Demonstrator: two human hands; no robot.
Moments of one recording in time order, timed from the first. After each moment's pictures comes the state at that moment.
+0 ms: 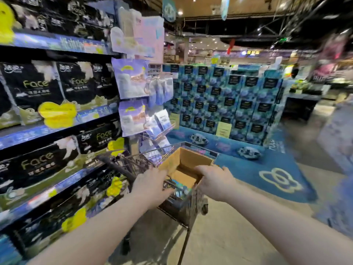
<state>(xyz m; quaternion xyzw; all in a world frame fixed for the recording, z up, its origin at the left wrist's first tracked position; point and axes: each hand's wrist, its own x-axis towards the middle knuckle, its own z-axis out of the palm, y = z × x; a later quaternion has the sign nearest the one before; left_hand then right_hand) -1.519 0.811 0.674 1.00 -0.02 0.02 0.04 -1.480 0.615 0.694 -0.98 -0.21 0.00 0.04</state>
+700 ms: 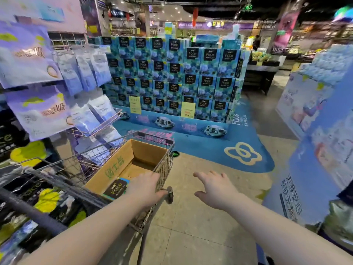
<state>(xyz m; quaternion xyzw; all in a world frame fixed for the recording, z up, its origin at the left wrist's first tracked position) -1.336 0.595 0.611 0.99 -0.09 -0.07 0.03 -1.362 0.389 0.641 -0.99 -0.10 0.08 0.05</state>
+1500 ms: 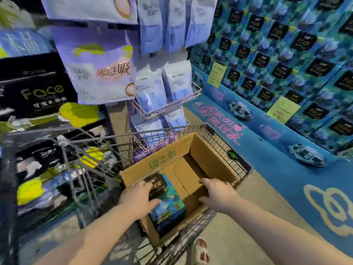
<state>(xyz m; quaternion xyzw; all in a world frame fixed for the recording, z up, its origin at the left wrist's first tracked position) -1.120 0.778 0.483 0.94 0.21 -0.21 0.18 -0.995 0.575 0.530 -0.91 -0.30 0.28 -0.04</state>
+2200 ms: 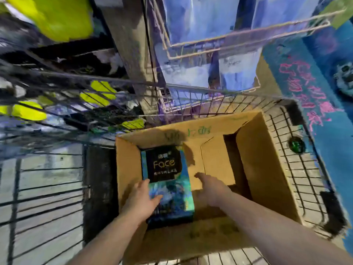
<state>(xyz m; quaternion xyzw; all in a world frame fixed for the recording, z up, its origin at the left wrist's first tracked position) -1.039 0.771 0.286 0.66 0.57 -0.25 0.43 -0.849 0.685 0.306 -0.76 -0.37 0.53 -0.06</state>
